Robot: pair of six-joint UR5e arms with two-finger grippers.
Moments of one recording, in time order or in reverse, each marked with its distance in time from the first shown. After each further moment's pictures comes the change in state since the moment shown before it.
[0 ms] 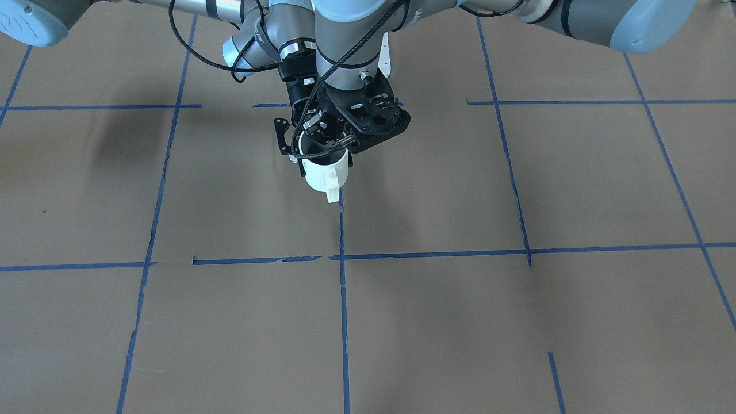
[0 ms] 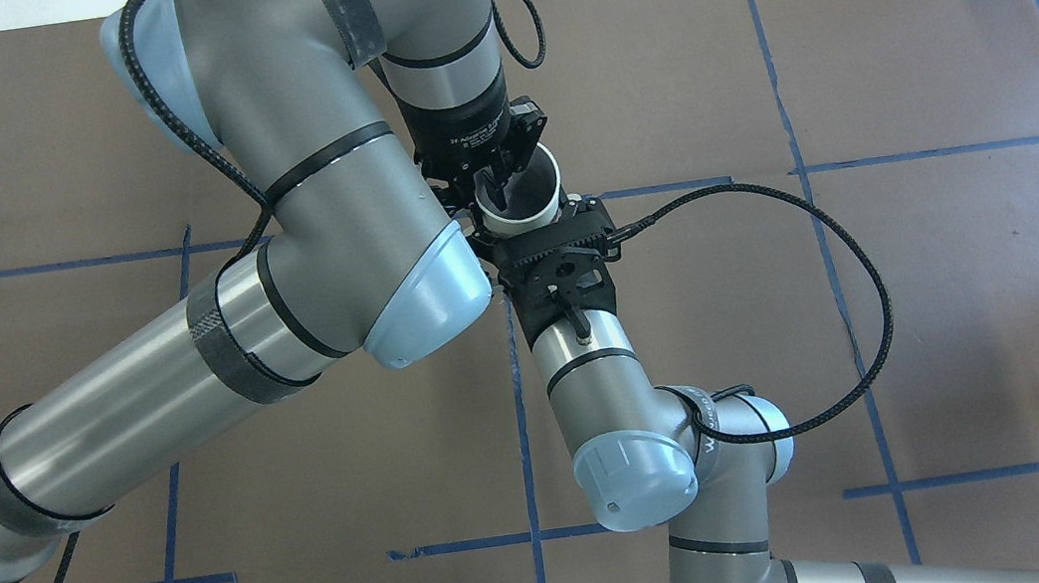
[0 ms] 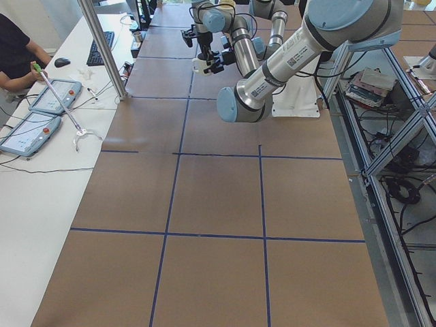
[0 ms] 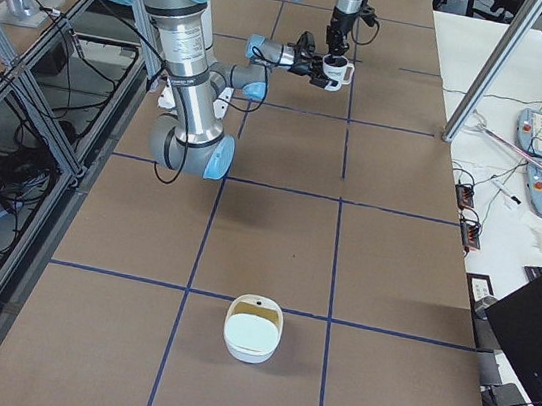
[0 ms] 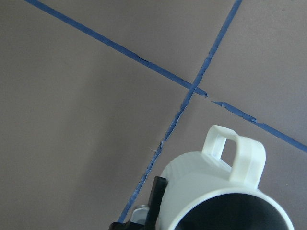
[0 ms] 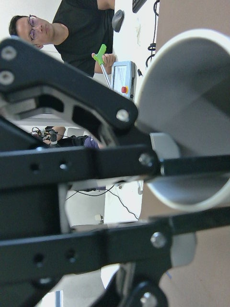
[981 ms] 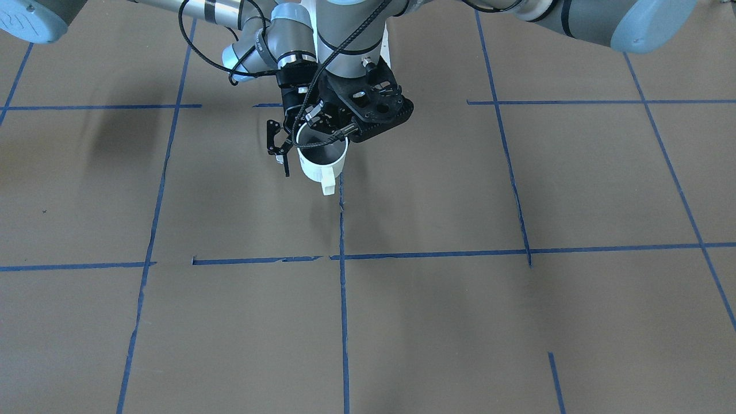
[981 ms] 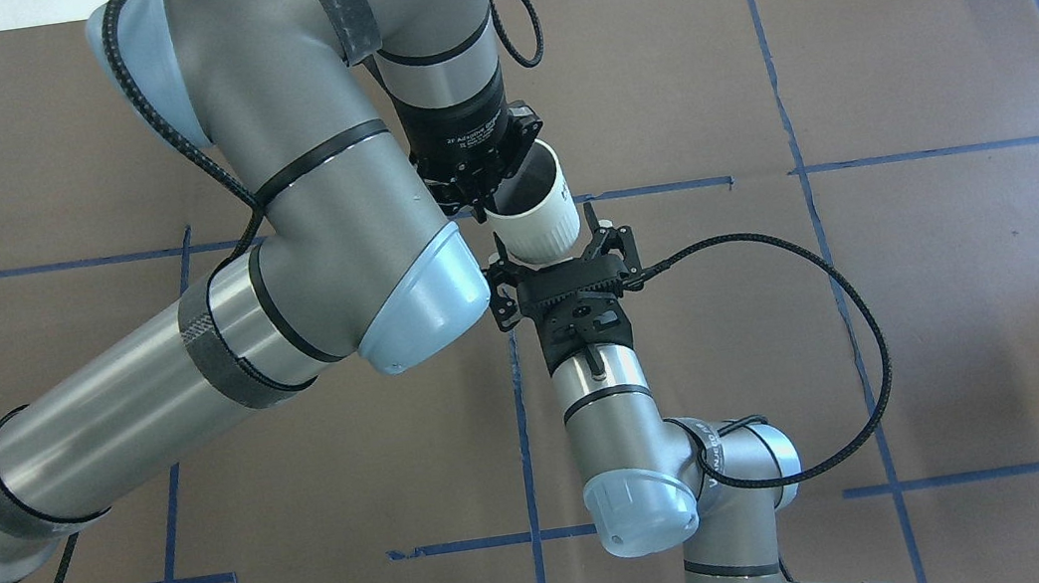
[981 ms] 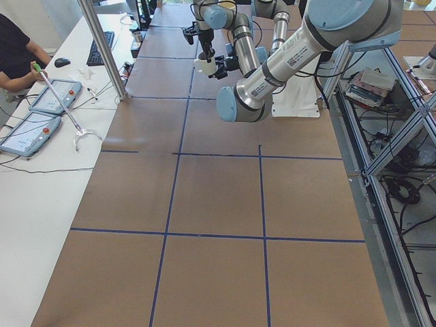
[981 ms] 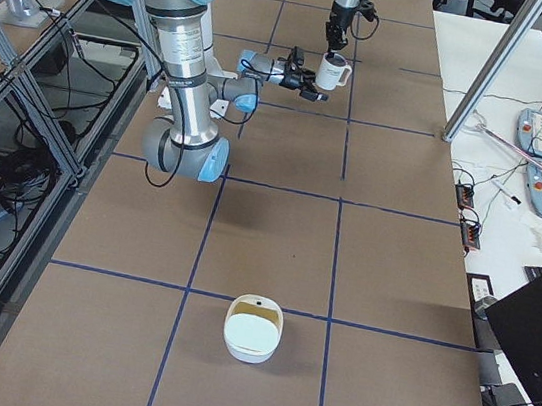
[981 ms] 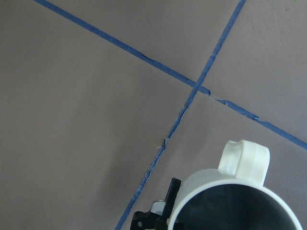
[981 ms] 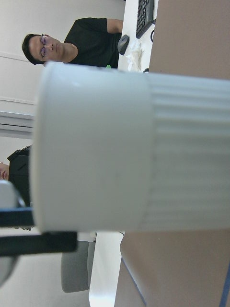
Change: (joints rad) left arm -0.005 -0.004 -0.049 0.039 0.000 0.000; right arm -0.062 -0.038 -0.078 0.013 -0.126 0.011
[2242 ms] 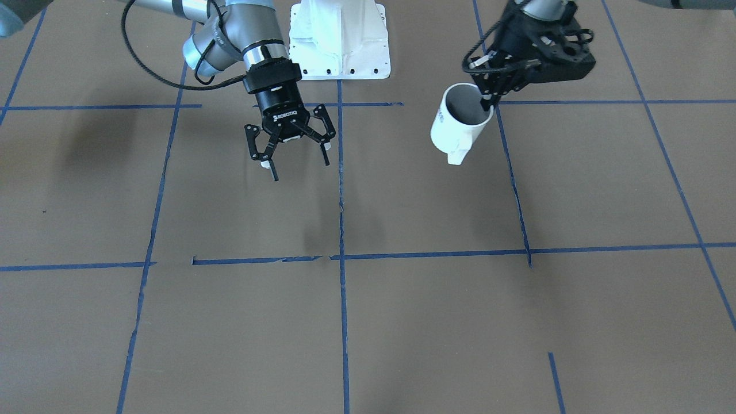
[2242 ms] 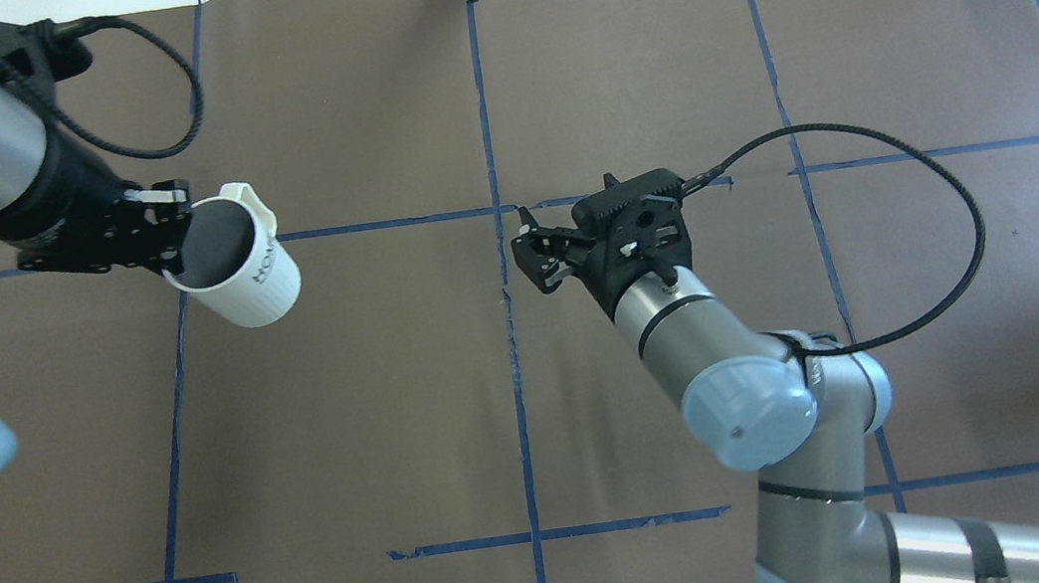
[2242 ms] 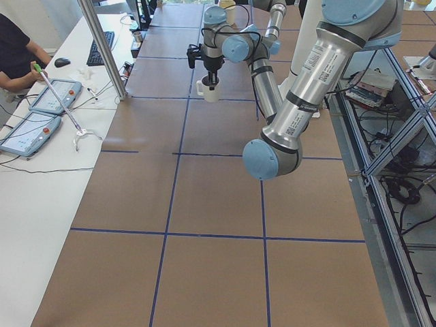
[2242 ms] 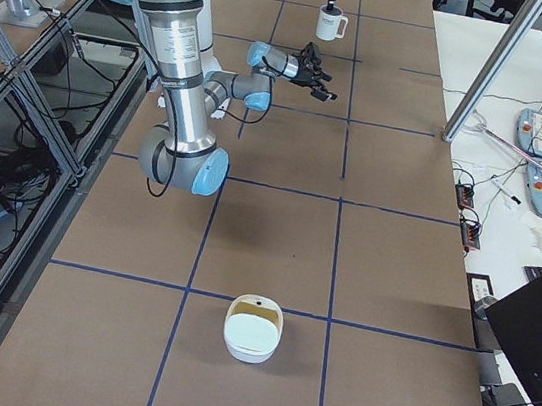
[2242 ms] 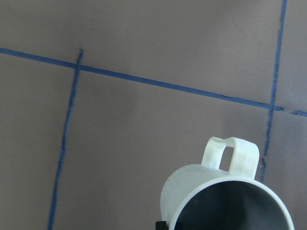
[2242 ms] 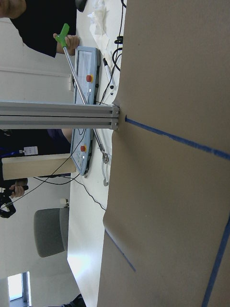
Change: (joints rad) left arm -0.201 0.628 -0.563 -0.022 -0.008 0.523; right arm 0.186 -0.149 0.237 -0.003 0.475 -0.017
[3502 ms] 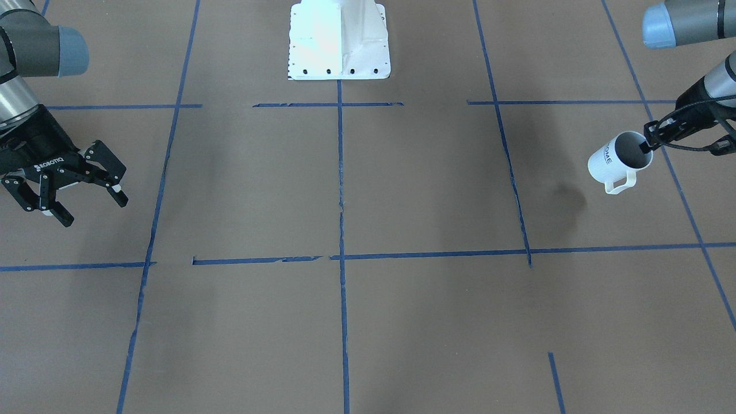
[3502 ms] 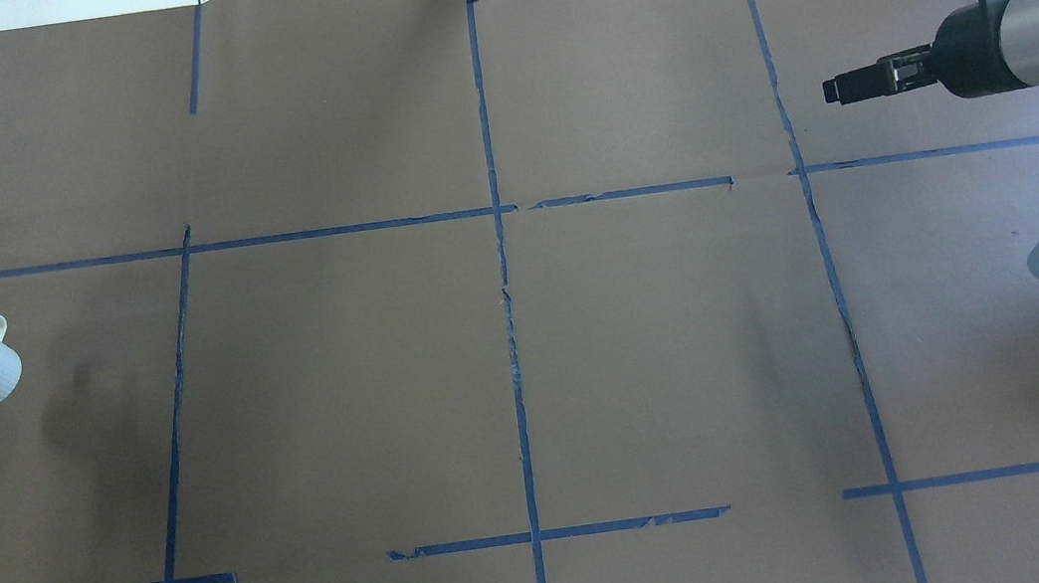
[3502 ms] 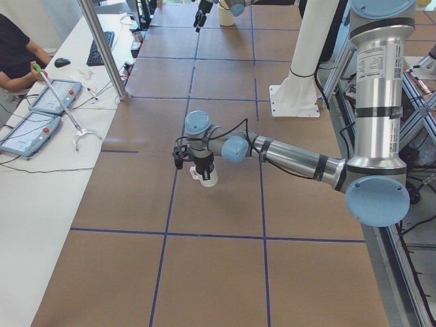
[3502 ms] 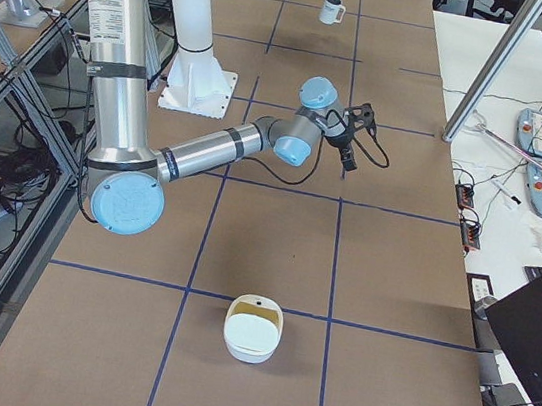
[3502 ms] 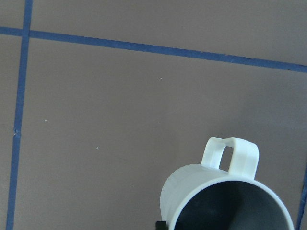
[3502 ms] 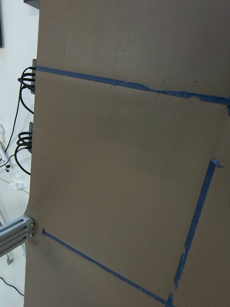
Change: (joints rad) left arm -0.275 0.501 0.352 -0.565 -0.199 0.217; right arm 0.625 -0.285 0.082 -0.073 1.033 -0.081
